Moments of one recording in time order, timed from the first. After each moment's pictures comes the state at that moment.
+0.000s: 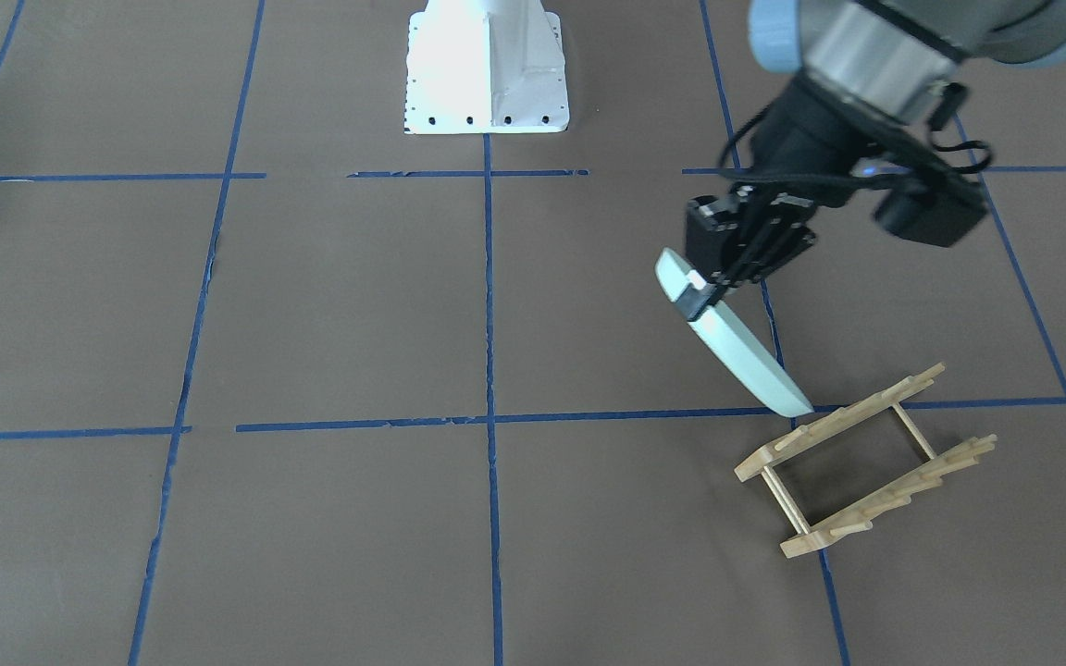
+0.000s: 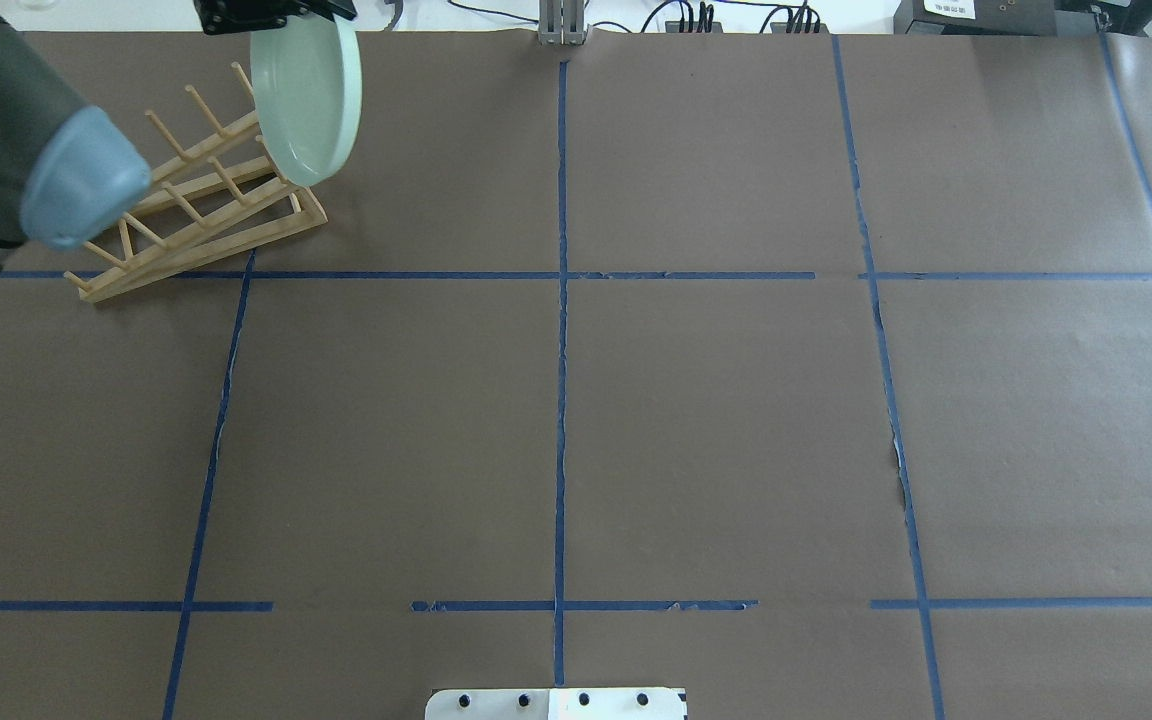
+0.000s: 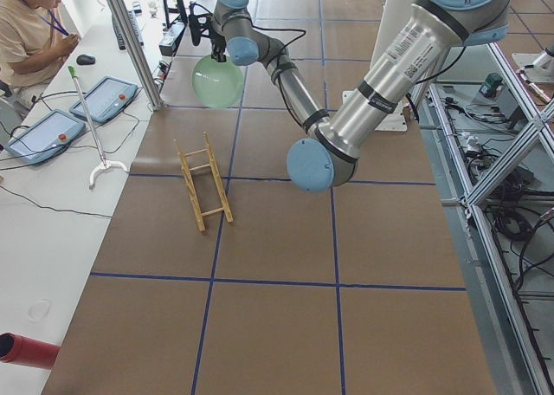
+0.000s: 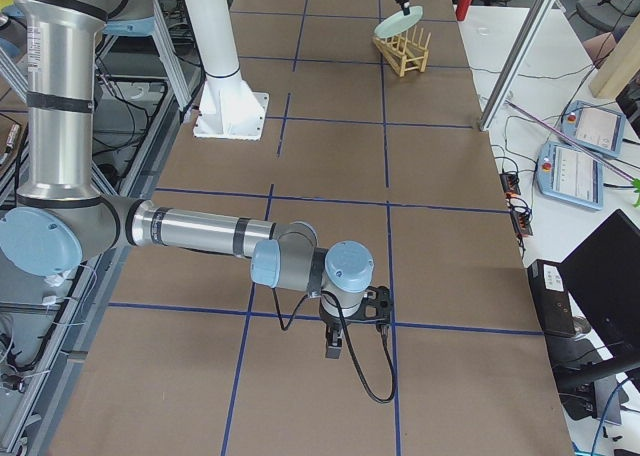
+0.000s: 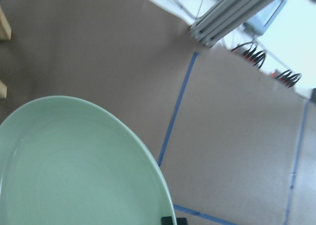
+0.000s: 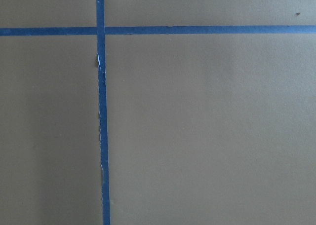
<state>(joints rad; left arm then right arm) -1.10 -2.21 -1.75 -2.08 -2.23 -1.49 1.61 -1.67 1.60 -1.60 2.30 -0.07</state>
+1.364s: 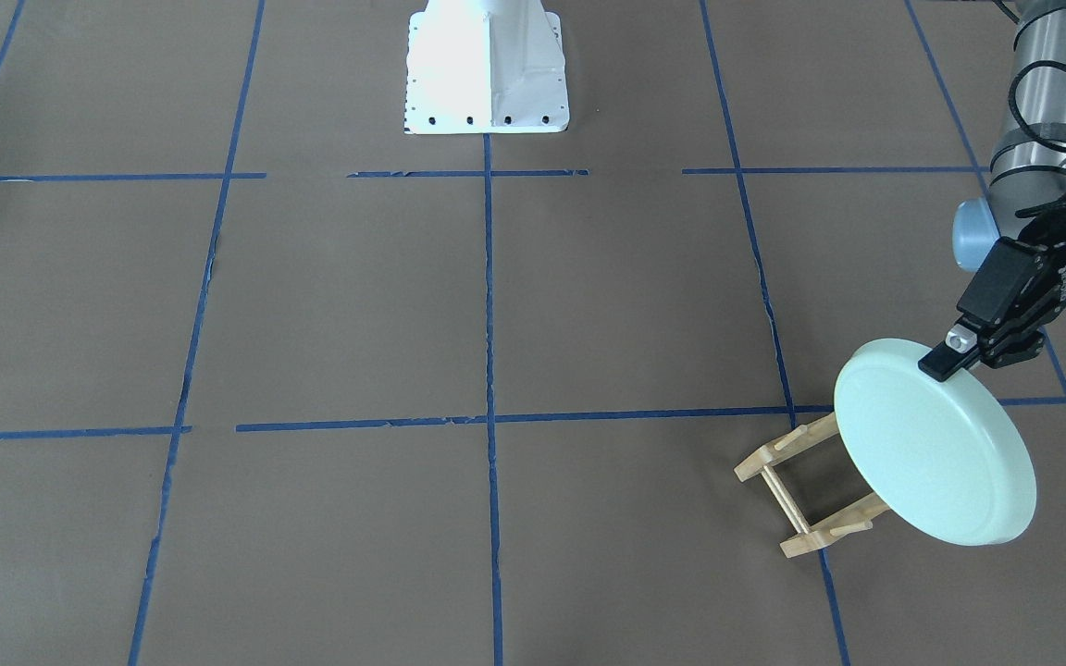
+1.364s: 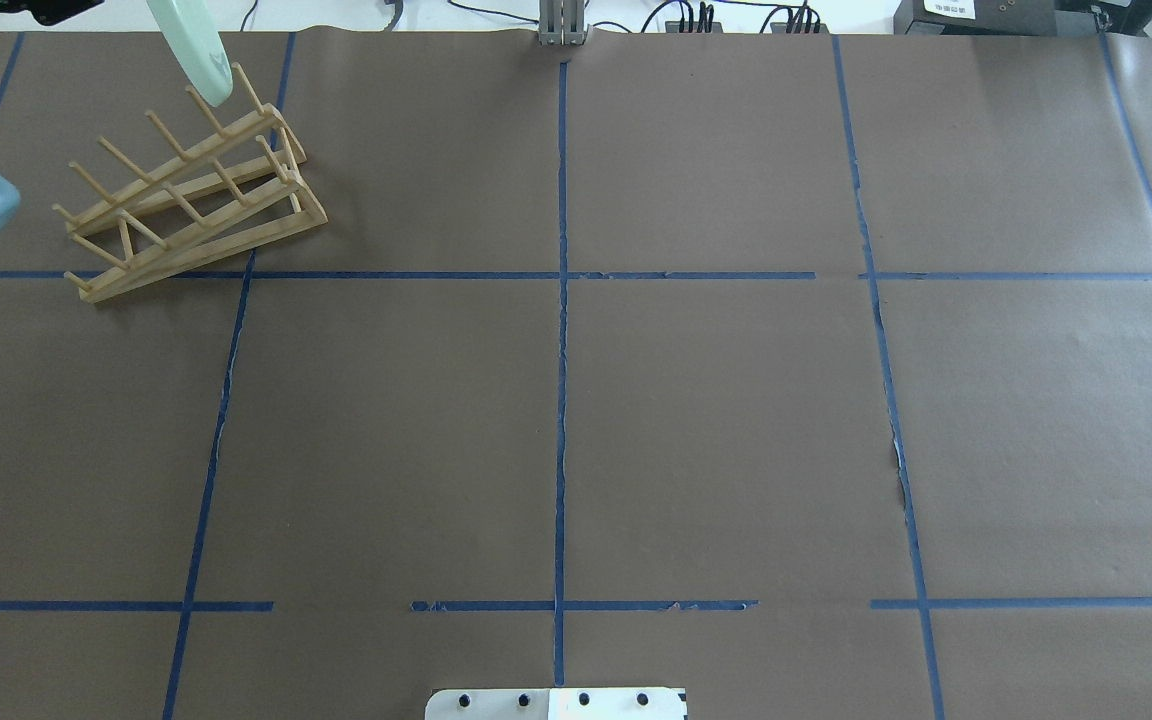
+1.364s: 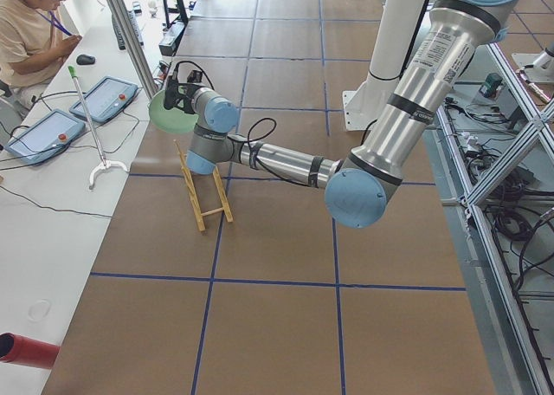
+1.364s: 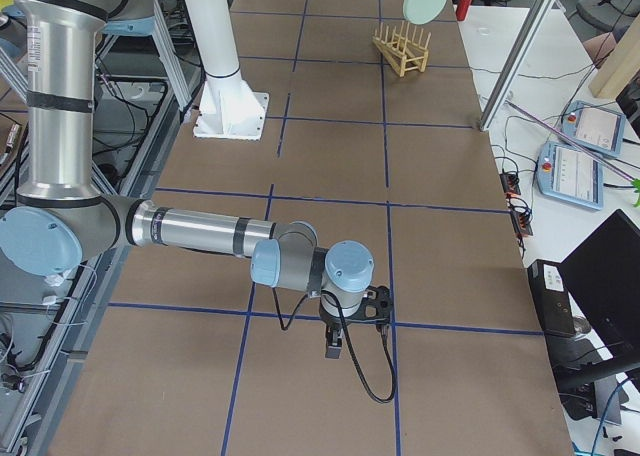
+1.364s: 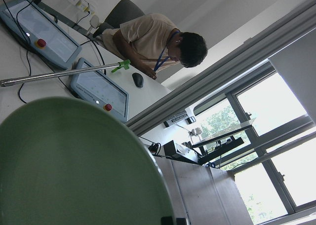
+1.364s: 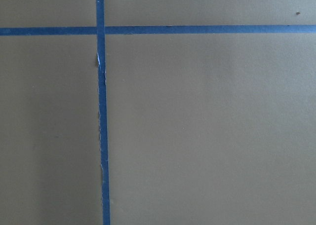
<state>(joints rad) -1.18 -2.04 -1.28 -3.36 -2.09 -1.65 1.61 -1.67 1.60 -1.60 2.30 -0.07</state>
